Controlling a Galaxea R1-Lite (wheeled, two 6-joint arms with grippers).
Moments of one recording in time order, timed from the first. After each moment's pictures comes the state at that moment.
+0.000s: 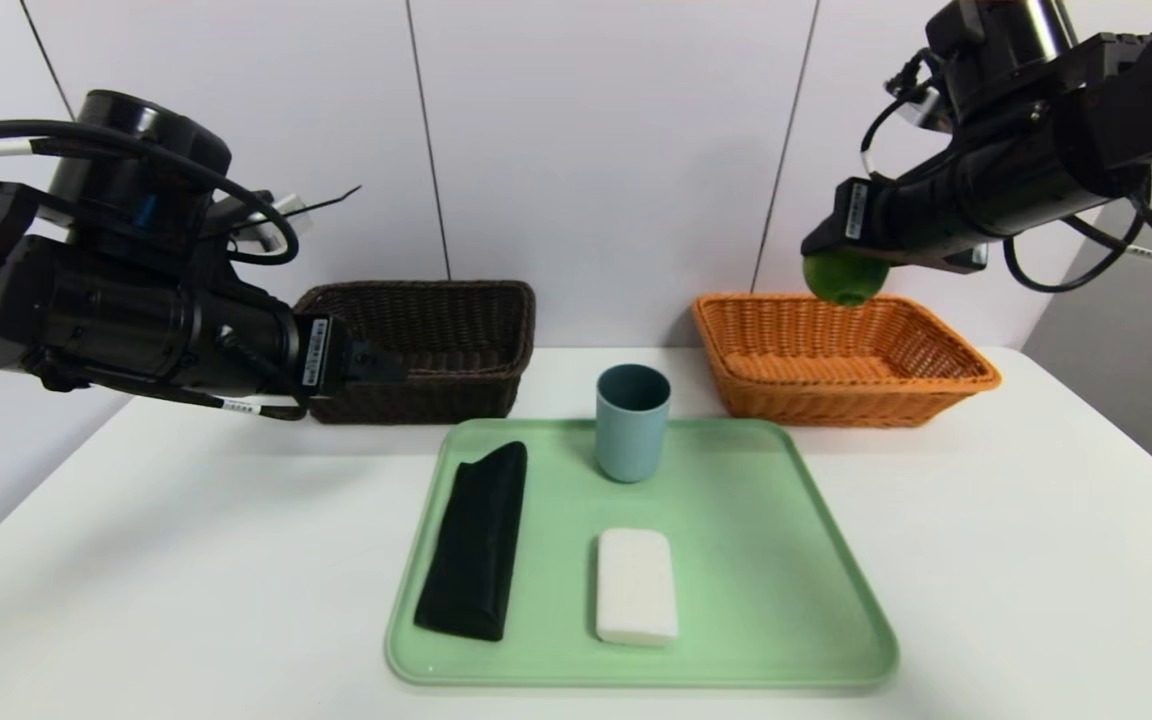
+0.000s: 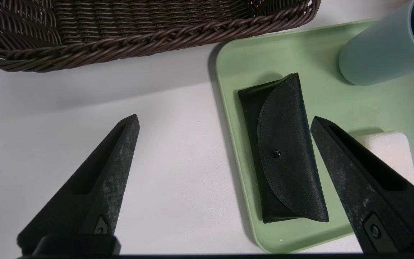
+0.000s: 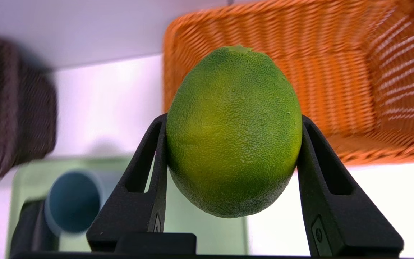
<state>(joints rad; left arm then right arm) -0.33 1.57 -1.31 0.38 -0.02 -0.18 0.29 1.91 -1.95 0.64 -0.18 0.34</state>
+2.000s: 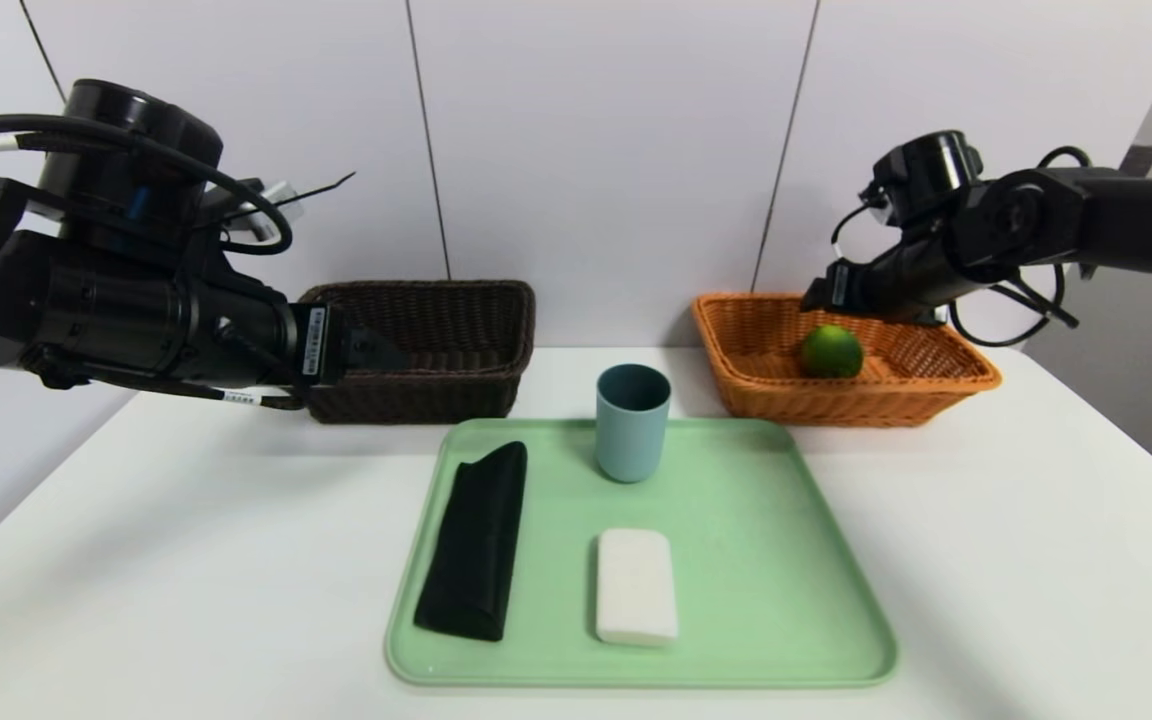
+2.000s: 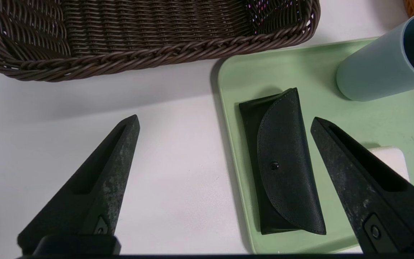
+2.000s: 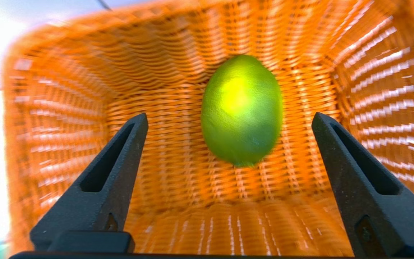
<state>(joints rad) -0.33 1.57 -1.30 0.34 0.00 -0.20 0.14 2.15 -1.95 0.49 -0.17 0.26</state>
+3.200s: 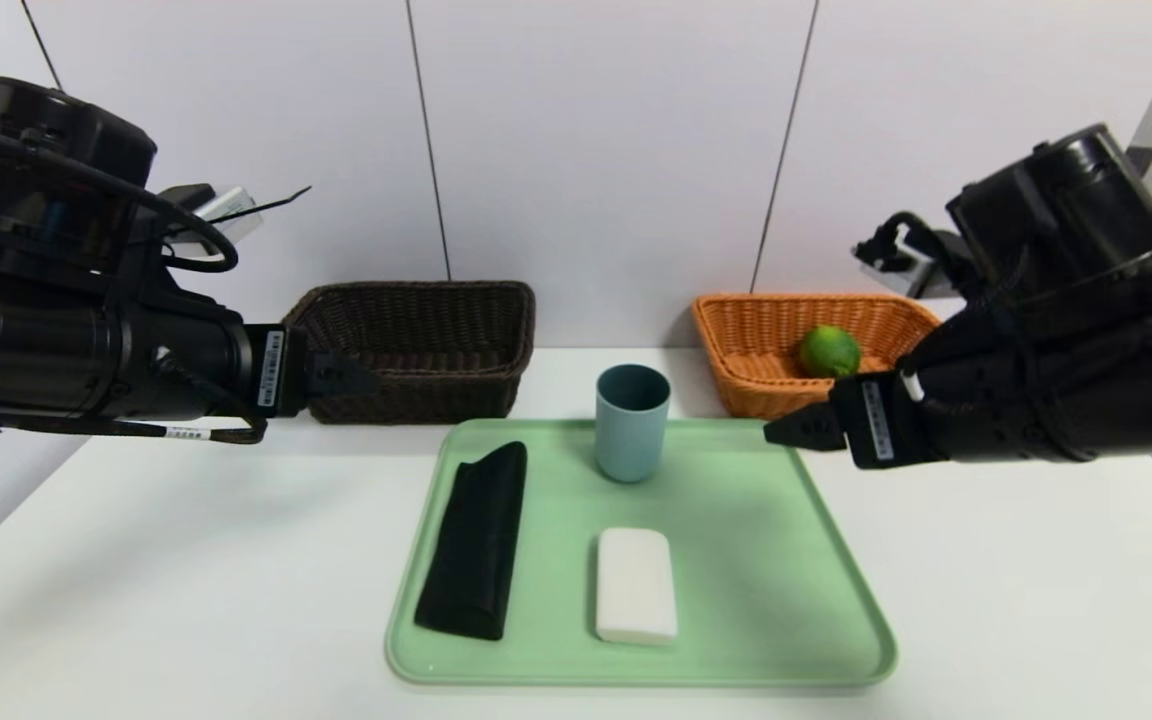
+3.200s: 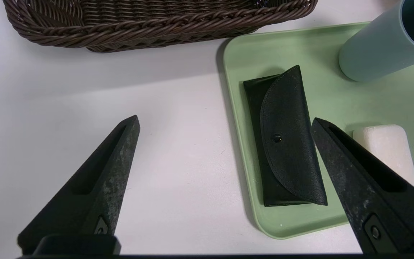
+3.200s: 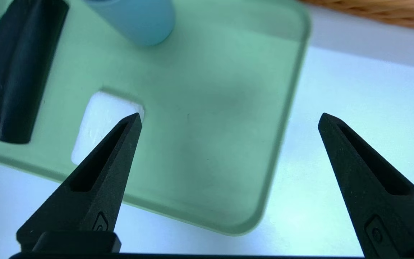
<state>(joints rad) -0.36 1.45 -1.21 0.37 0.05 -0.21 0.59 1.54 -1.20 0.41 -0.18 0.27</state>
